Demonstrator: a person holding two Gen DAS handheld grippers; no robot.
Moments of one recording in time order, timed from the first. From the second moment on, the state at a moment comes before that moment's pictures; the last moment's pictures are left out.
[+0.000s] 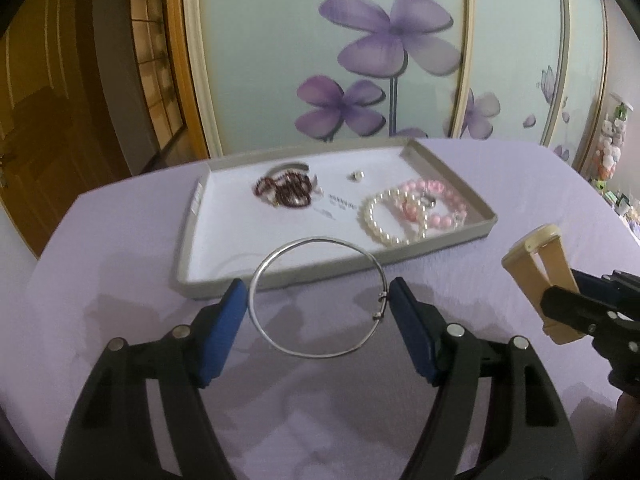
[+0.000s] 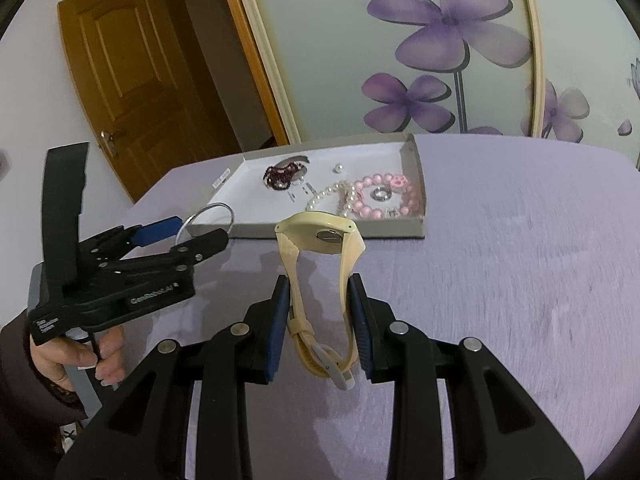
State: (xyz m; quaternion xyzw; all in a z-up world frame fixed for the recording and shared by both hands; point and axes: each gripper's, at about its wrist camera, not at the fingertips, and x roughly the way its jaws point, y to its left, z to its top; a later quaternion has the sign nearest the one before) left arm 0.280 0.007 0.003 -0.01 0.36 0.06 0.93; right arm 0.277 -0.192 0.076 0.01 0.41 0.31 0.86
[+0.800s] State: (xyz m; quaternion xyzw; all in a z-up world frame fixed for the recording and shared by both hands) left arm 0.291 0.031 0.032 -0.02 0.31 0.09 0.95; right arm 0.300 -0.181 0.091 0.00 0.38 0.30 0.87
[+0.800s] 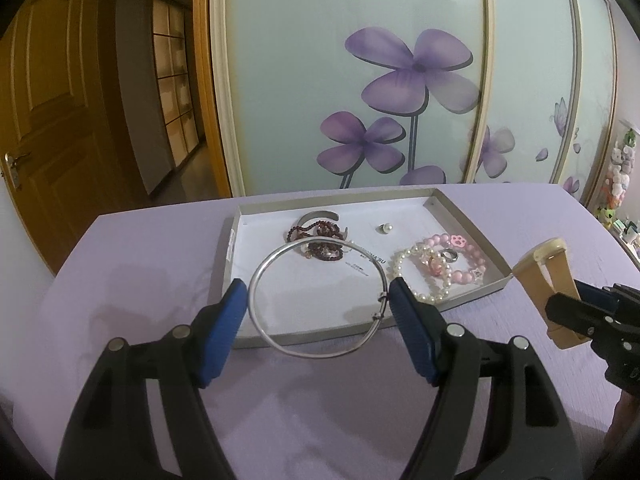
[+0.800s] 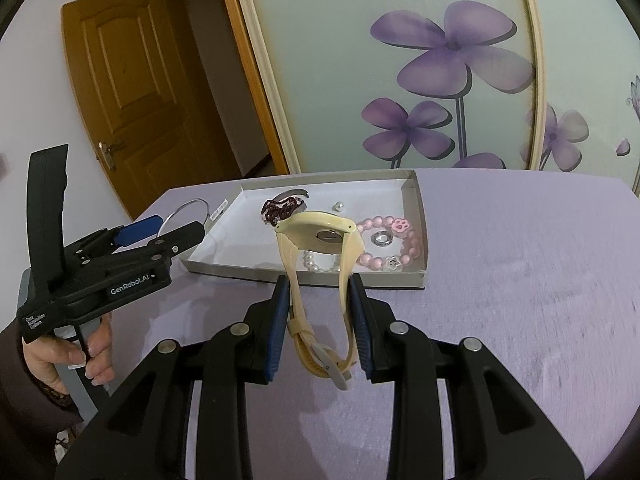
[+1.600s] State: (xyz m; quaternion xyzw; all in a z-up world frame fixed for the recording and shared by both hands) left arm 0.390 0.047 0.013 -0.05 0.33 0.06 0.94; right arm 0.351 -0.161 0.078 -0.01 0.38 0.30 0.88
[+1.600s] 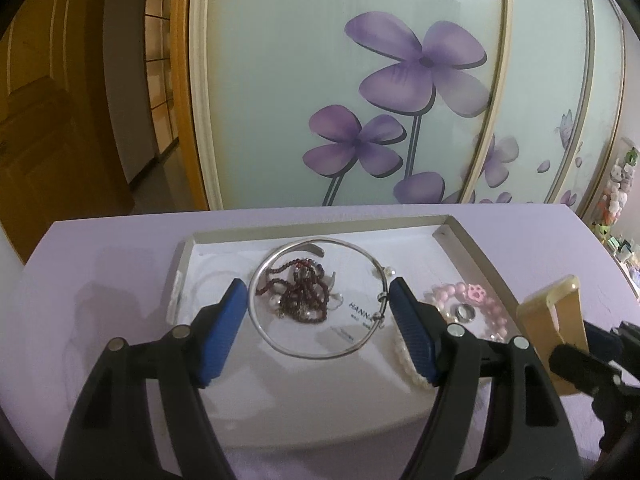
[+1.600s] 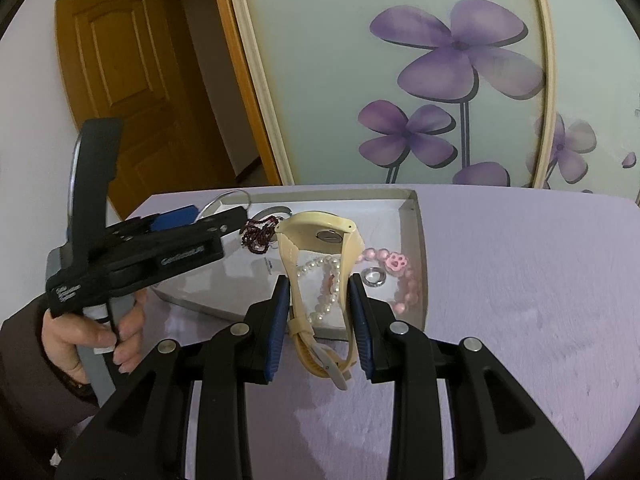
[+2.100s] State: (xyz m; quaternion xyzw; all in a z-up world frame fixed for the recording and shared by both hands) left arm 0.387 0.067 0.010 -0.09 0.32 0.05 0.94; right arm 0.361 -0.148 0.071 -0.02 0.39 0.29 0.87
